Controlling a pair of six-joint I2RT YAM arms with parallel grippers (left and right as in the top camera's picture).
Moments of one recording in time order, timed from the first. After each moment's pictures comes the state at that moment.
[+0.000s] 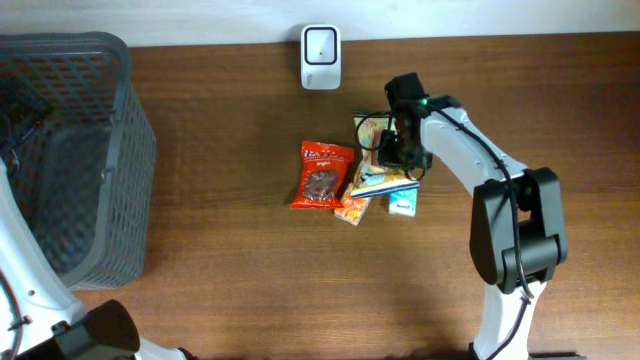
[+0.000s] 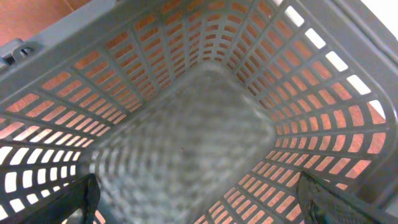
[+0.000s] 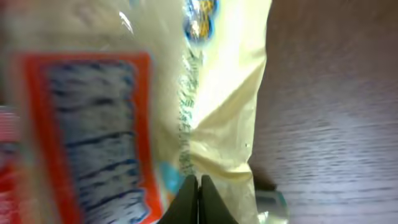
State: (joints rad) left arm 0.47 1.73 2.14 -1.35 -0.18 -0.39; right arm 0.24 2.10 1.61 -0.93 -0.02 0.45
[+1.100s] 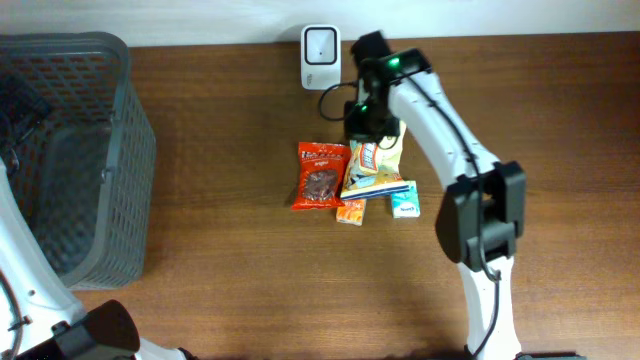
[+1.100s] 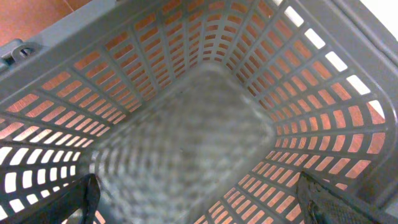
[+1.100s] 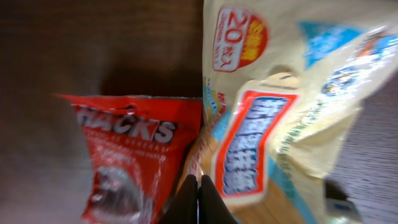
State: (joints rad) left arm 0.47 1.73 2.14 -1.35 -0.18 -0.39; right arm 0.35 2.32 2.14 -1.24 -0.14 0.38
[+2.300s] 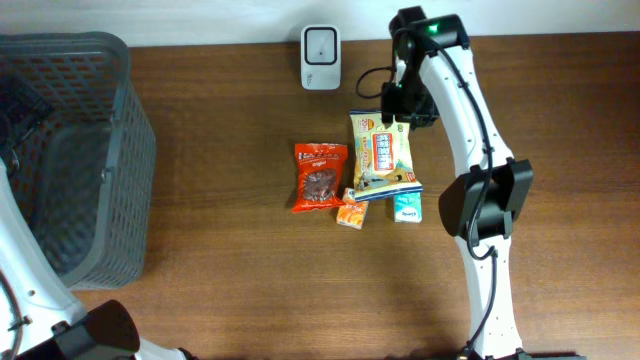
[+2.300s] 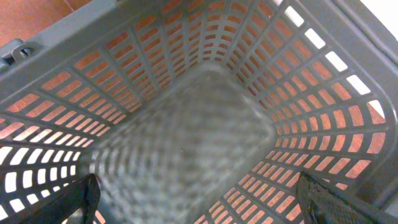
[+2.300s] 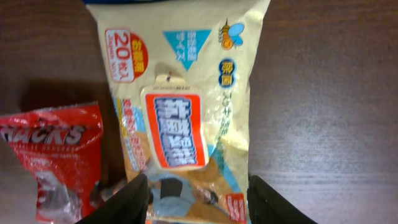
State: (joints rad) left arm 0.47 1.73 2.14 -1.35 -0.18 -0.39; right arm 0.21 2.51 2.61 -1.63 -0.07 0.28
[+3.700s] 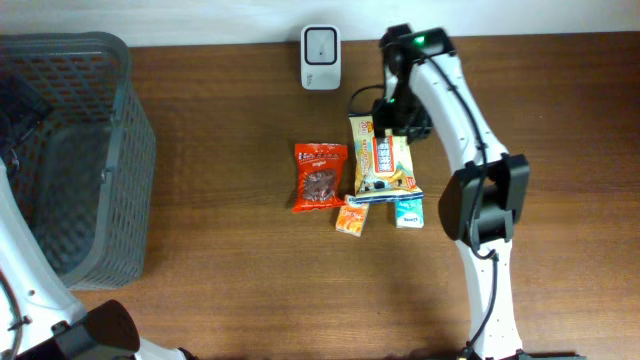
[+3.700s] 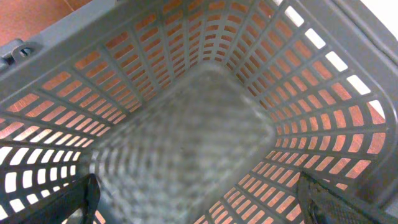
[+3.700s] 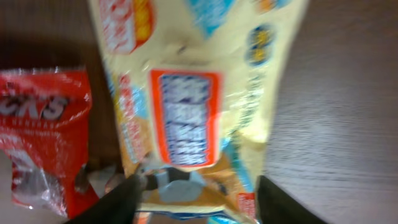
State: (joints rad) left arm 0.47 1.73 2.14 -1.35 -0.18 -0.39; right arm 0.22 2.47 2.43 -1.58 -0.09 0.22
